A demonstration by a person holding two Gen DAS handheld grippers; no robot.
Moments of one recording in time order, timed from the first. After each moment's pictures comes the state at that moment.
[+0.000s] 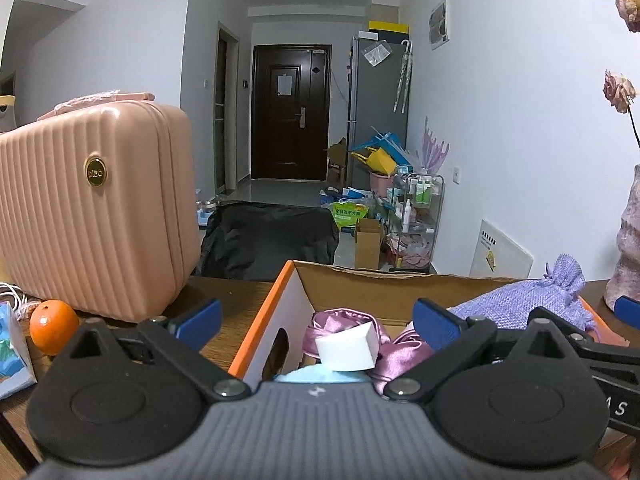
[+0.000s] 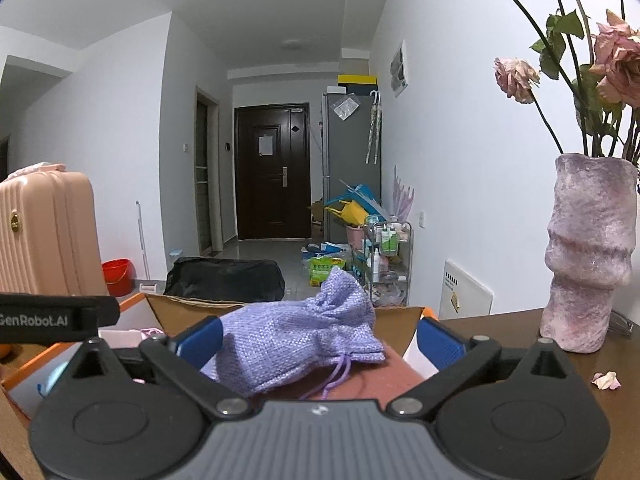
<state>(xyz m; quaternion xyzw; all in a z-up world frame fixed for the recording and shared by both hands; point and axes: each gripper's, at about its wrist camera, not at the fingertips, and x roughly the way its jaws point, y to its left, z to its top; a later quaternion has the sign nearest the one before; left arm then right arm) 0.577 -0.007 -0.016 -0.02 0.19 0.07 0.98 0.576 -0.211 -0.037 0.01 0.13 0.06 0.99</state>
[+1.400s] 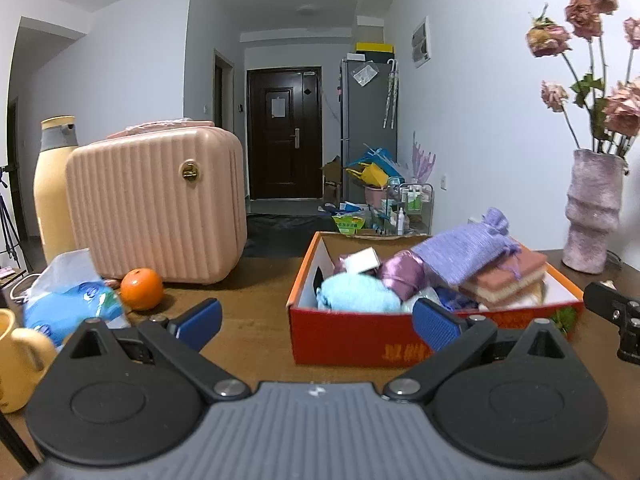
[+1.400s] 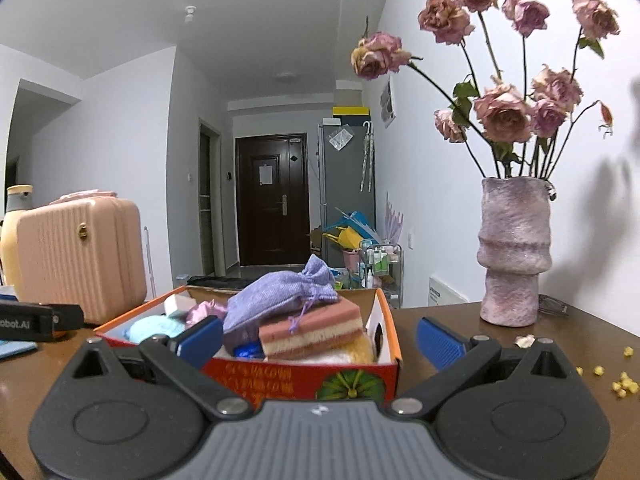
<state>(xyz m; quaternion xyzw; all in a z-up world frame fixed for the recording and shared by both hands) 0.398 0.000 -0.009 0.01 0.16 0.06 0.99 0.403 -0.247 -0.034 0.02 0.08 0.05 0.99</state>
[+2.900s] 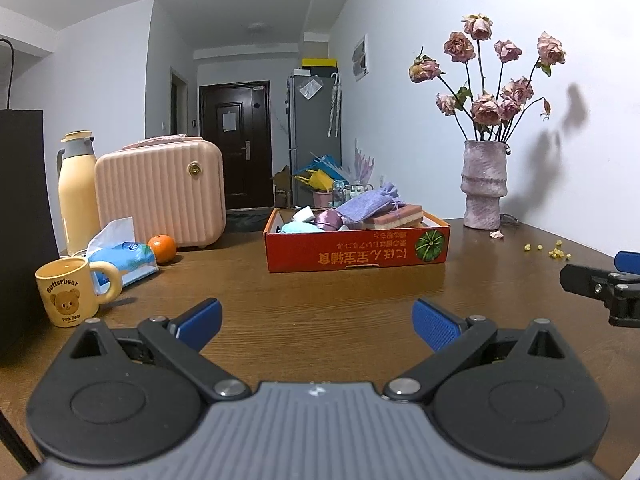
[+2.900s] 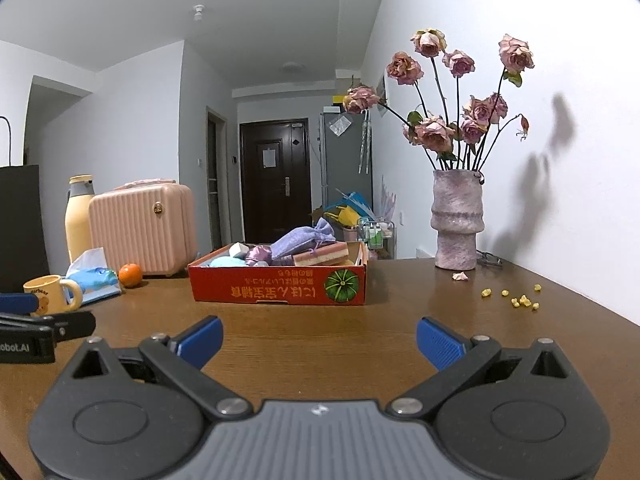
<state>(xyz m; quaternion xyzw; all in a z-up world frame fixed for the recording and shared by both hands) 0.152 -0.012 -0.015 0.02 0.14 -0.02 0.99 0.134 -0.264 -0.023 0.02 0.11 0.05 0.99</state>
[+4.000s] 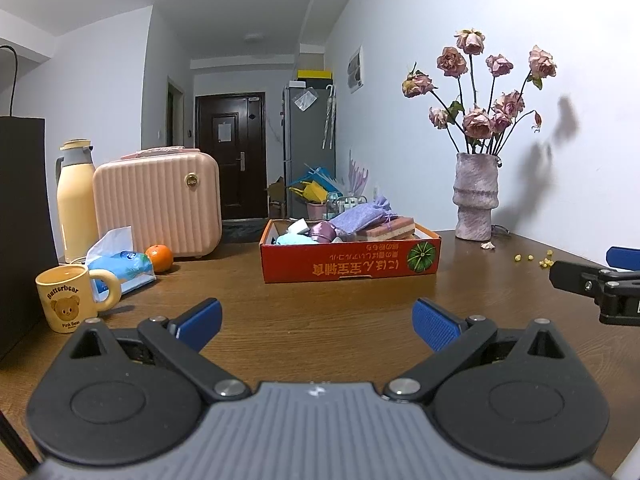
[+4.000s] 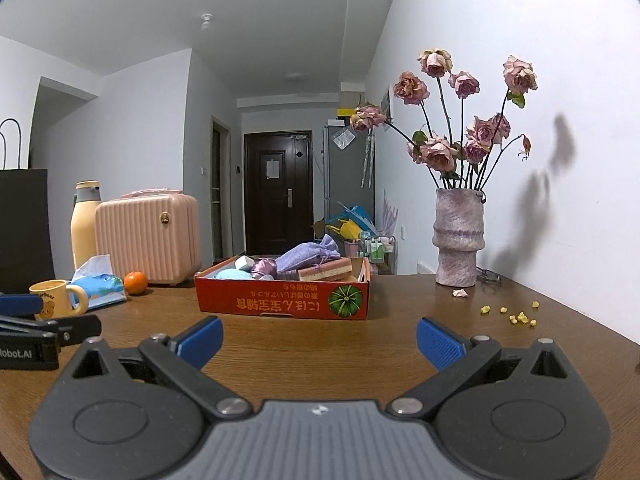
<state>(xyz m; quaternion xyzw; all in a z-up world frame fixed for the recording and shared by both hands) 0.141 -0.012 -0.011 0.02 0.13 -0.03 0.99 0.119 -0.256 -0.013 0.01 0.09 0.06 0.99</state>
